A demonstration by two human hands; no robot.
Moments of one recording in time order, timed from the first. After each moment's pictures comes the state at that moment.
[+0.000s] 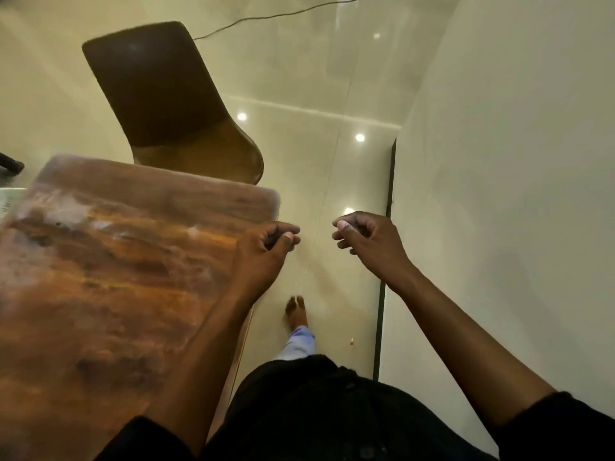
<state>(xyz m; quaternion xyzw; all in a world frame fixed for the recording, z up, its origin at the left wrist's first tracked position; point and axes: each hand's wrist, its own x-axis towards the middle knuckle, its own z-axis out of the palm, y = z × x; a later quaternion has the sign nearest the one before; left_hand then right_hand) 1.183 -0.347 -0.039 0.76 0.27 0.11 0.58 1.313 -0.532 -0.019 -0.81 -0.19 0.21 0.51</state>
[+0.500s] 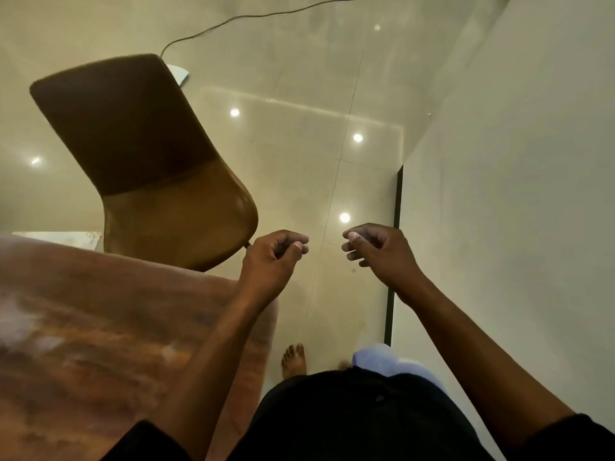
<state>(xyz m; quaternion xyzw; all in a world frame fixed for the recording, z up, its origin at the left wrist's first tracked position) 1.445 -0.191 -0.055 0.76 0.29 0.07 0.58 1.574 -0.381 -0.028 -0.82 -0.16 0.25 0.50</state>
